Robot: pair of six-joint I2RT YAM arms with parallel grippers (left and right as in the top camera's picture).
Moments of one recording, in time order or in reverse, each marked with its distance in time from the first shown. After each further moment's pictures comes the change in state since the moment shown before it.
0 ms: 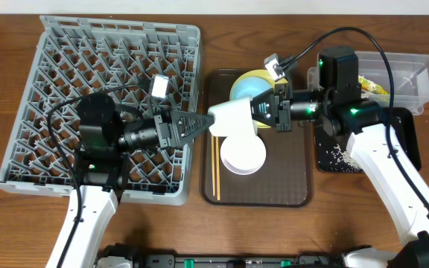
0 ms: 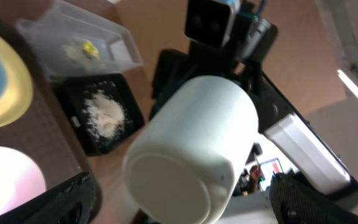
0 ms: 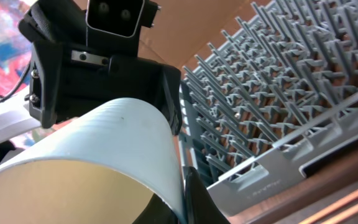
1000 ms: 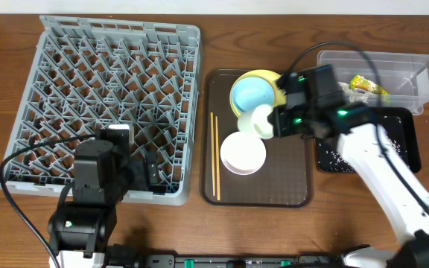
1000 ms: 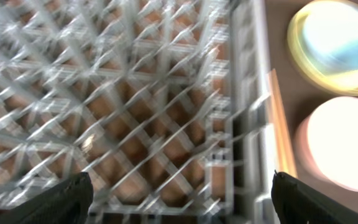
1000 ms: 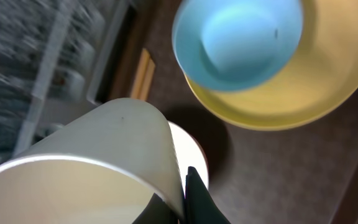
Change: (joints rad) left arm 0.018 -0.376 -0.006 -0.985 -1.141 0.811; right arm 0.040 0.002 -0.002 -0.358 0.870 0.013
